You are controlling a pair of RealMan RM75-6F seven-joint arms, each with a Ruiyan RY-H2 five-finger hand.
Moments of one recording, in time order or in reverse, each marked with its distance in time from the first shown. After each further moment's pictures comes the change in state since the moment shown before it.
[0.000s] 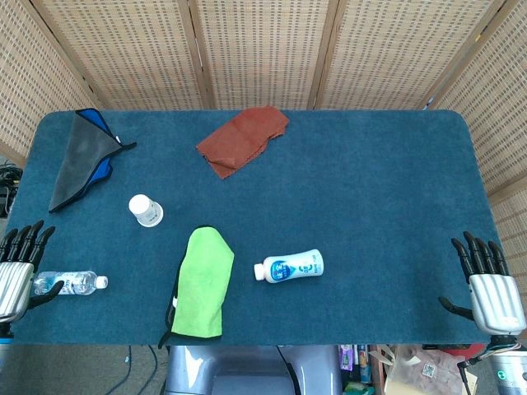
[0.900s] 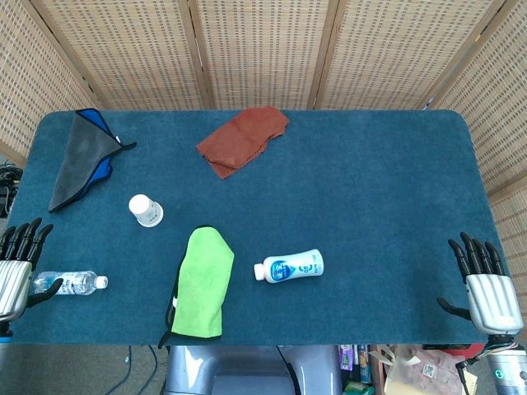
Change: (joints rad) left arm 0.000 -0.002 -0.008 -0.002 0.003 0.014 0.004; right arm 0.004 0.001 -0.004 -0.004 0.003 -0.017 -0.007
